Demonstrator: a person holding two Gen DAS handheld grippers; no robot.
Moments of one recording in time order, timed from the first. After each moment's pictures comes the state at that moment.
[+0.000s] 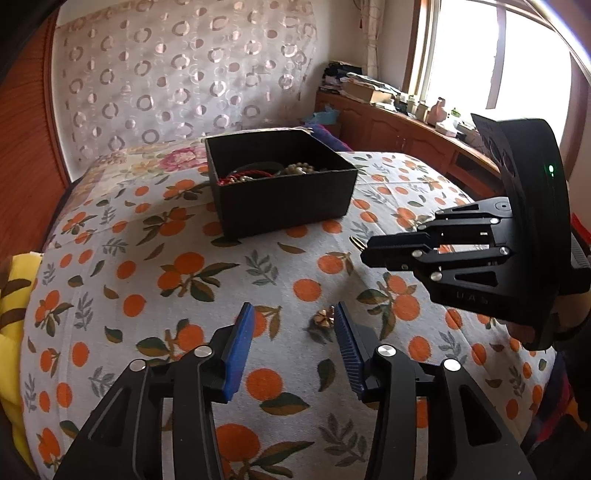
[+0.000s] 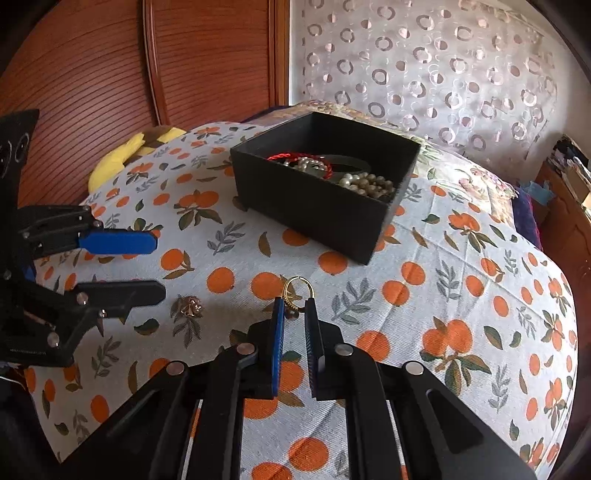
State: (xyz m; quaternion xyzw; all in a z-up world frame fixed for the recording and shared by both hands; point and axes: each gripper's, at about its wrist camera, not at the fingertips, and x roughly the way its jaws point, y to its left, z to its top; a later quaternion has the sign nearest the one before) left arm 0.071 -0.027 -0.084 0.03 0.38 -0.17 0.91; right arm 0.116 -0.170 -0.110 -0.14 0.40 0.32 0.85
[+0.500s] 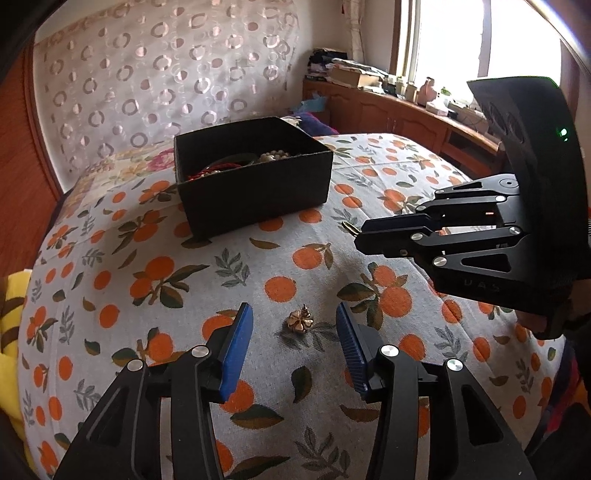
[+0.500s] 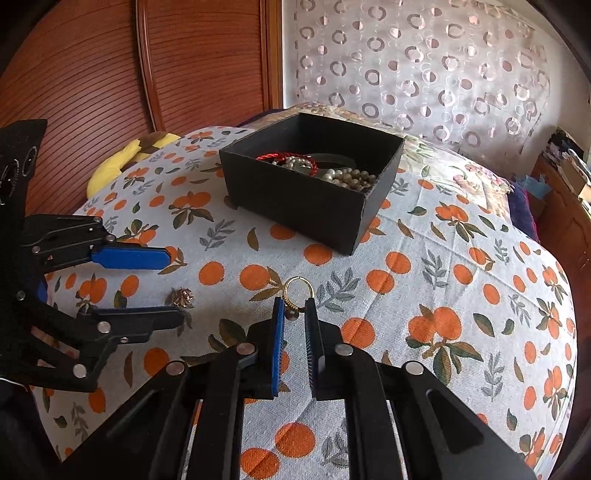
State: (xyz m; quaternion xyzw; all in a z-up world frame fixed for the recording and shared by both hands) left arm 0.078 -0.053 -0.092 0.07 0.40 -0.18 0.90; right arm 0.113 -0.181 -0.110 -0.13 0.40 0.31 0.85
